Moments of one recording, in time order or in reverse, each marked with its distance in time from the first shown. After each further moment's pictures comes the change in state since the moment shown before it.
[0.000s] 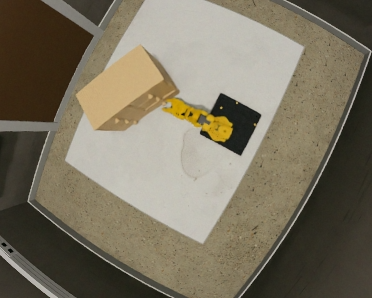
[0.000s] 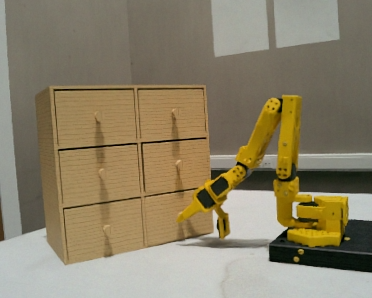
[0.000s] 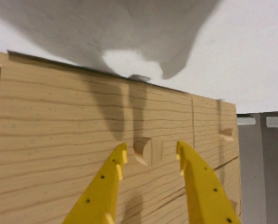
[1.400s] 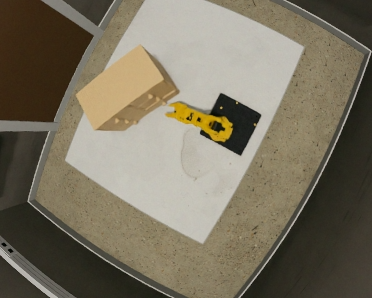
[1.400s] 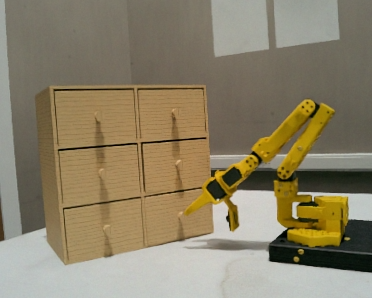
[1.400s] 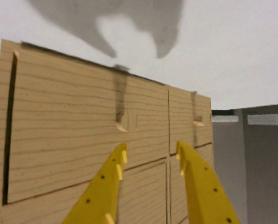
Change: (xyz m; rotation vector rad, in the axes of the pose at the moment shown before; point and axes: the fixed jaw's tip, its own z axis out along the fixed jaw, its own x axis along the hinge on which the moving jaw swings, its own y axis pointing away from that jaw) arm 0.001 -0.015 -0.032 0.054 0.006 -0.040
